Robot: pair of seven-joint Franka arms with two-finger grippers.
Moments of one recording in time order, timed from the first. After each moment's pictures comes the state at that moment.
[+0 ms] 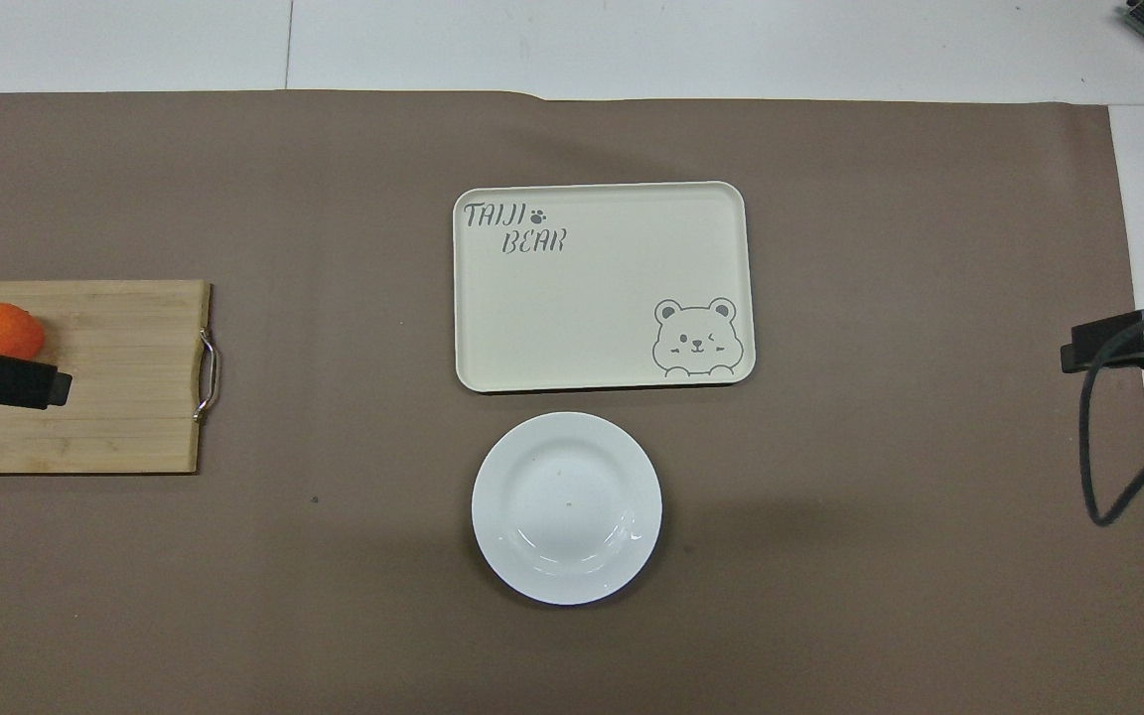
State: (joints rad) left arm -0.10 -0.11 0.00 -1.52 -0.03 1.42 0.11; right arm -0.03 -0.07 -0.02 -1.62 -0.01 1.53 0.03
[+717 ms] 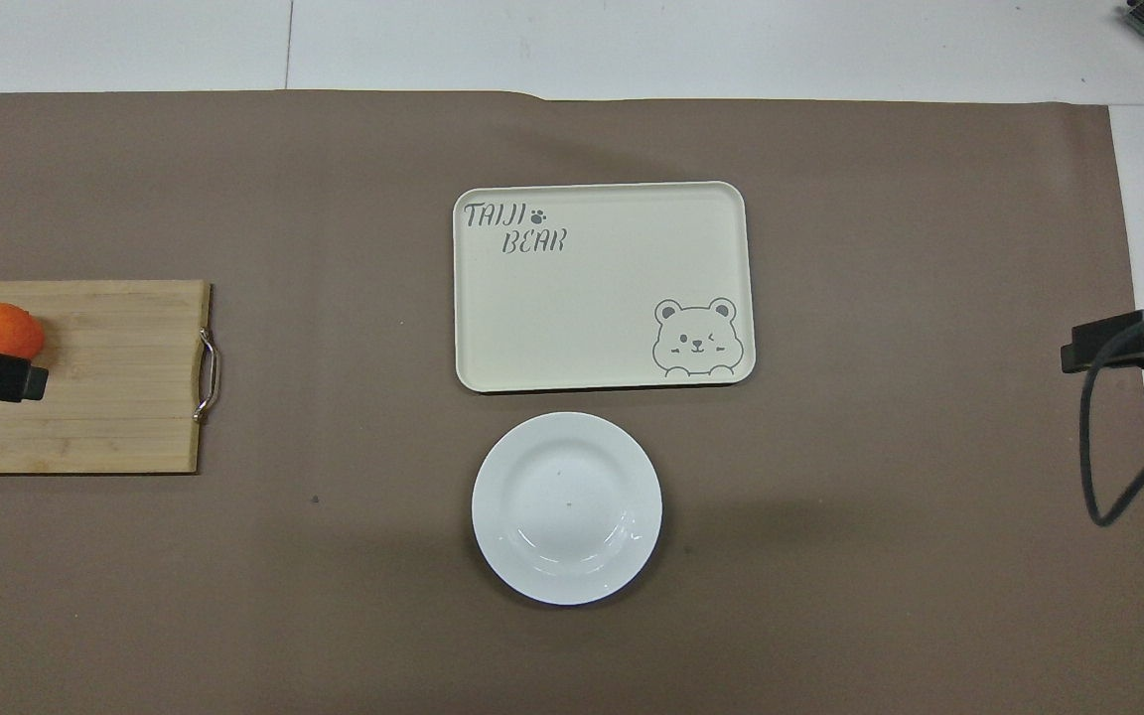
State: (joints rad) left arm -0.08 -0.11 0.01 -1.52 -0.03 1.44 0.12; right arm -0.03 -0.07 -0.02 -1.62 -0.01 1.53 0.03
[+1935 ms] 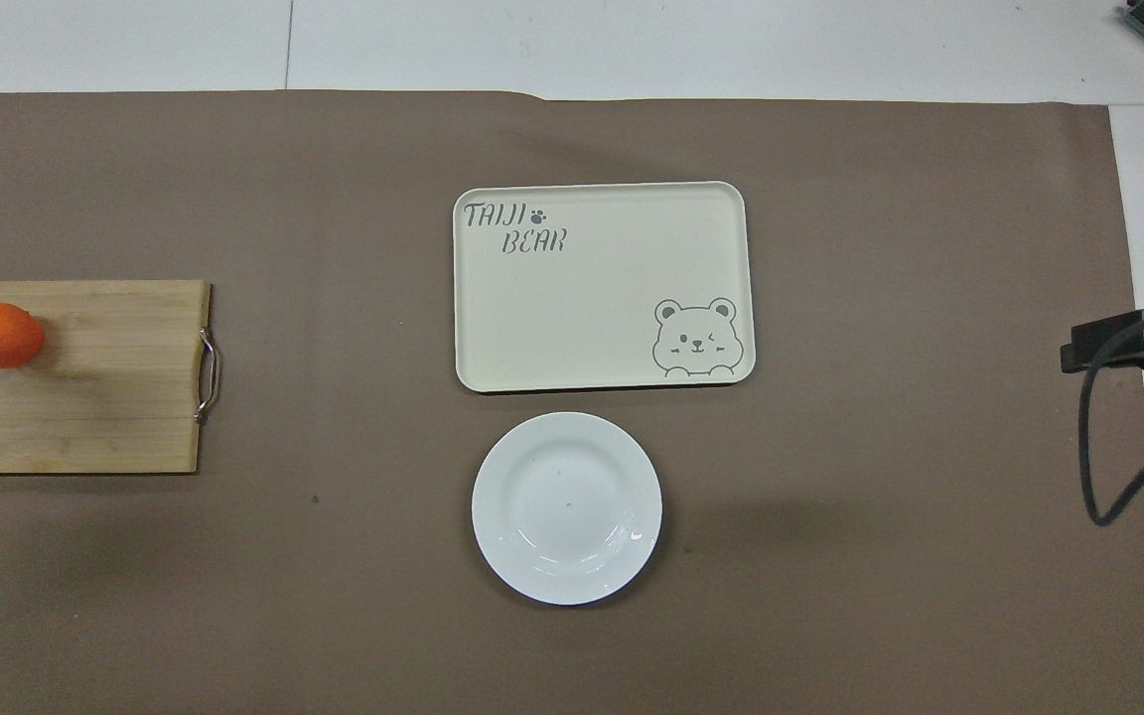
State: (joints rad) left arm 0.34 0.30 0.03 -1.76 -0.03 2.10 0.86; right arm -0.03 -0.07 -0.02 -1.62 -0.01 1.53 0.03
